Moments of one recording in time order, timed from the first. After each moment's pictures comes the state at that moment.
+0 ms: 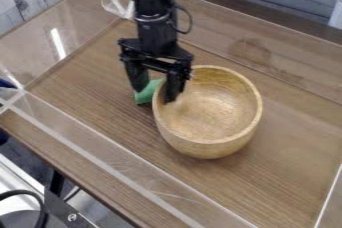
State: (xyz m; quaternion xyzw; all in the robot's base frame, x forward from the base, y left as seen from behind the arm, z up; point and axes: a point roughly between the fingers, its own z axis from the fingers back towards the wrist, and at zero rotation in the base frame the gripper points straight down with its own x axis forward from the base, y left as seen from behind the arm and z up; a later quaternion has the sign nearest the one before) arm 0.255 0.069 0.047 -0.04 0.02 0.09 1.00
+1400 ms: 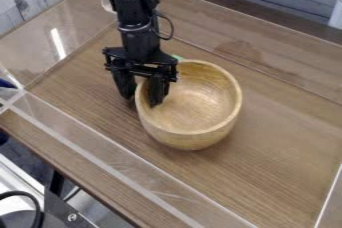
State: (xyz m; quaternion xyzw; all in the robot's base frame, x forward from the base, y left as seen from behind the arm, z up) arm 0.257 0.086 0.029 -0.03 0.00 0.12 0.99
